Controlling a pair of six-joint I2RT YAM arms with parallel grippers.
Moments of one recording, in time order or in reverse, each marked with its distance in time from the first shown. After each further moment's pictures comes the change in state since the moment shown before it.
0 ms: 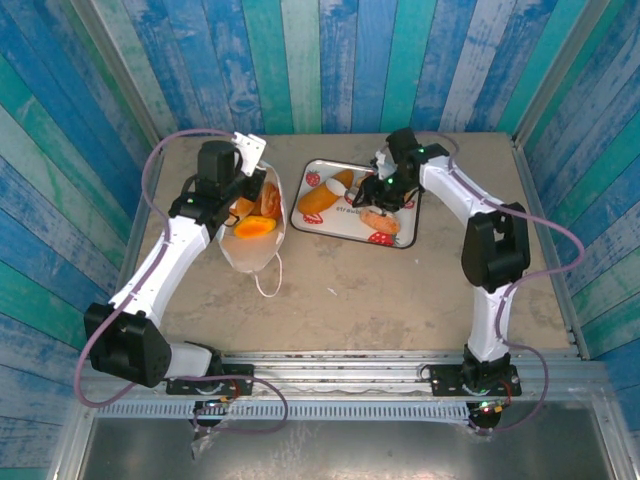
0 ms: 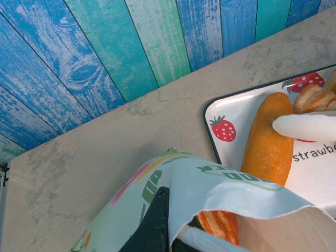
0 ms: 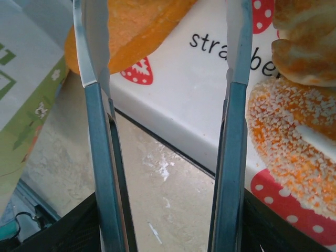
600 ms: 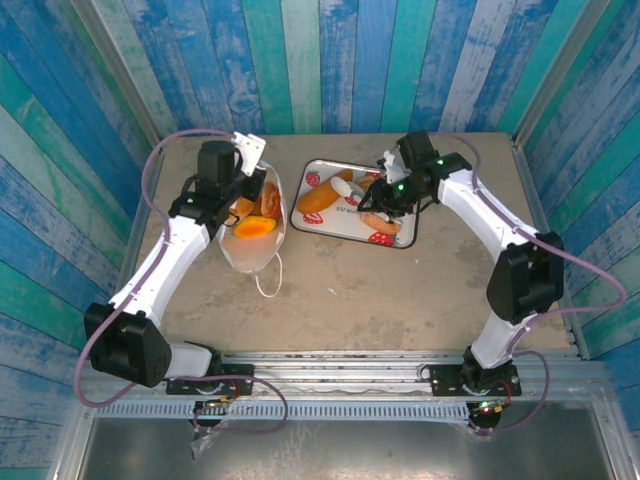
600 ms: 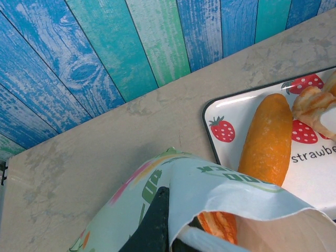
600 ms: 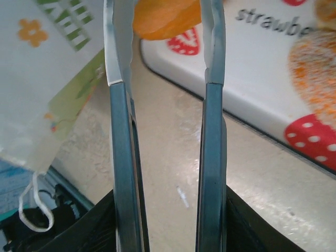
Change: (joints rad) left arm 0.000 0.000 0.000 0.000 0.001 -0.011; right arm 0.057 -0.296 -0.184 0.029 -0.005 0.039
